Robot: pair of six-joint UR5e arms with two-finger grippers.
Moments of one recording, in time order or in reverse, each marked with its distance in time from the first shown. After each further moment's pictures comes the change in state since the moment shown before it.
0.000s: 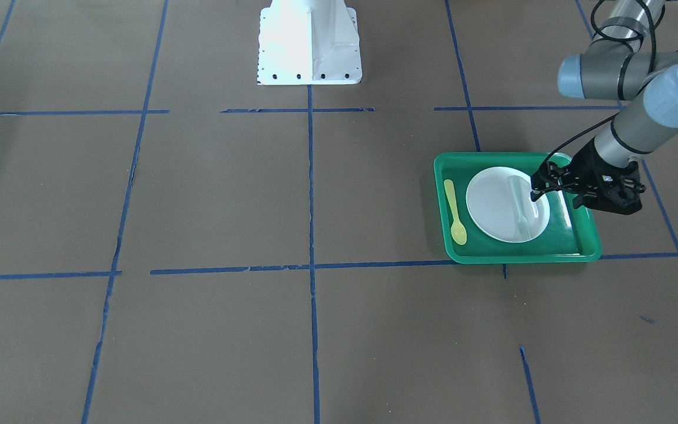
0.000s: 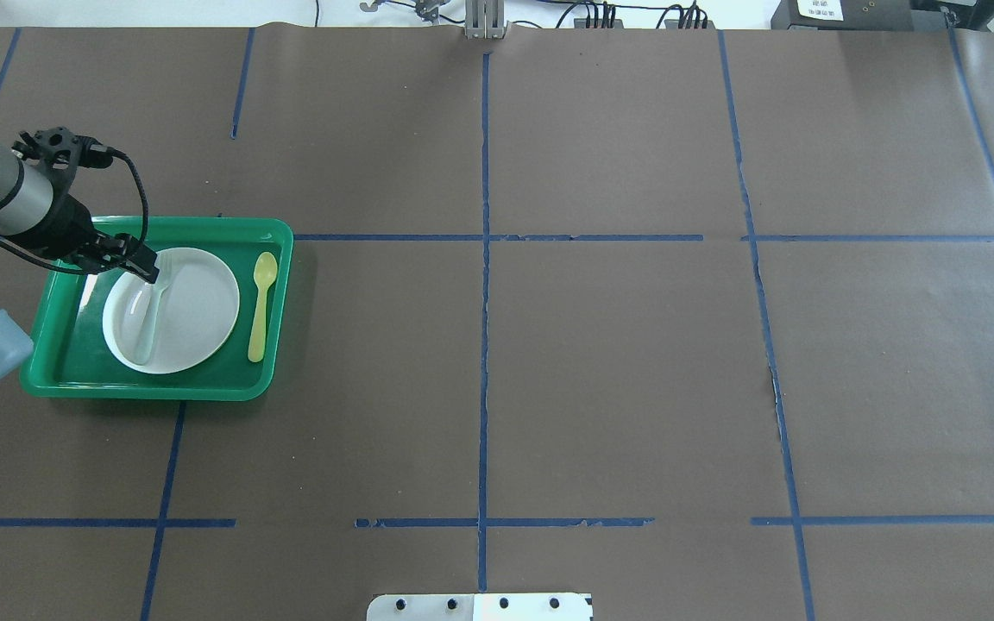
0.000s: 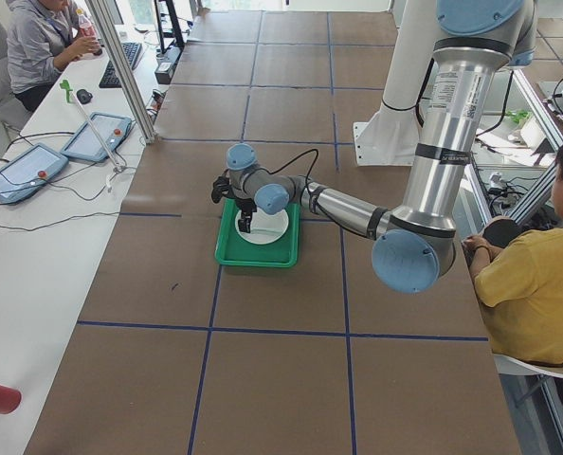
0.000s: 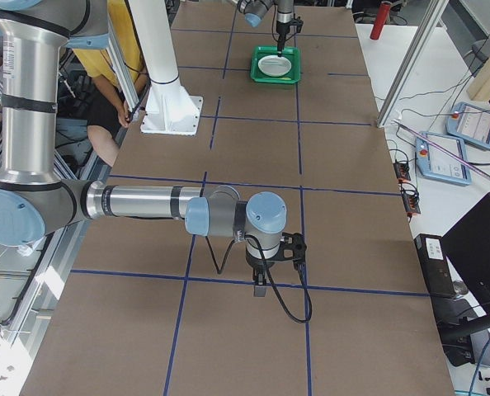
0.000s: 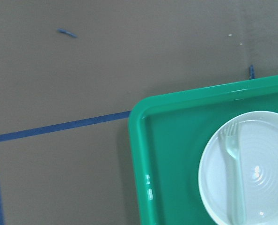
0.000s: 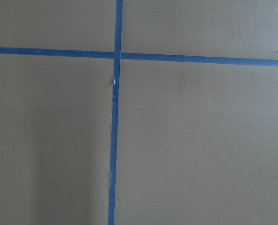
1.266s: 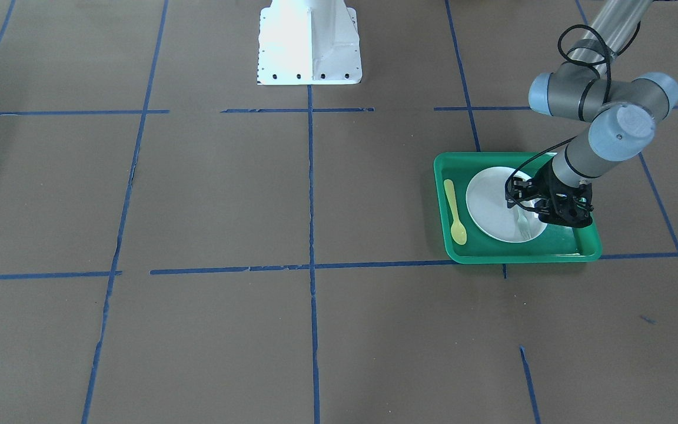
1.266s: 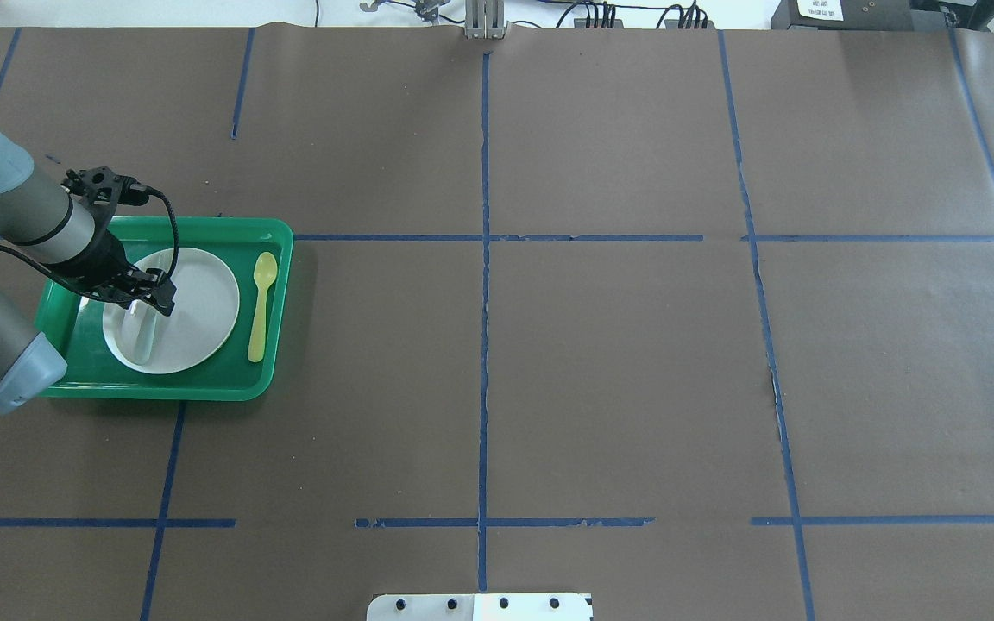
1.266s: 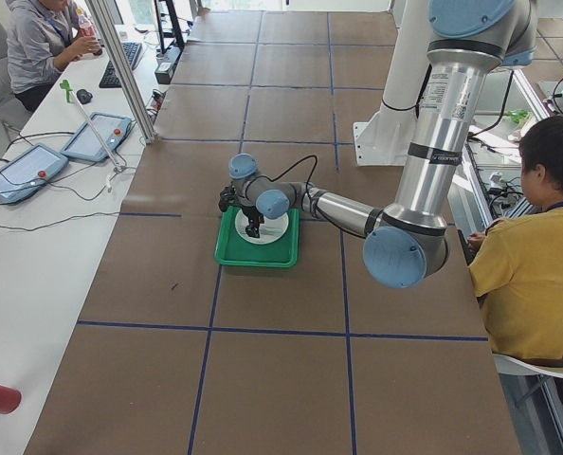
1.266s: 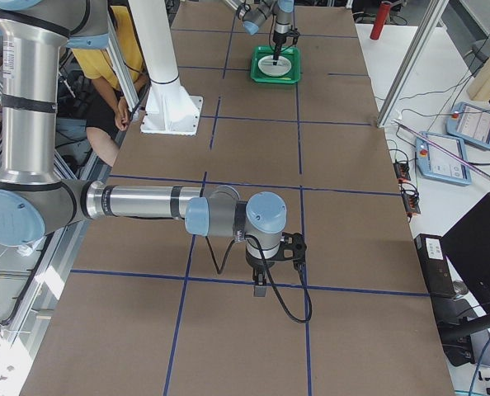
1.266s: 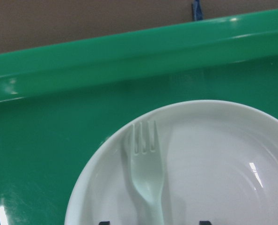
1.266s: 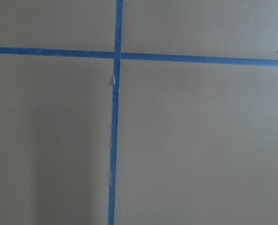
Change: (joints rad) left arm 0.049 -0.016 0.062 0.009 -0.007 -0.003; right arm 0.000 0.000 0.000 0.000 0.000 0.000
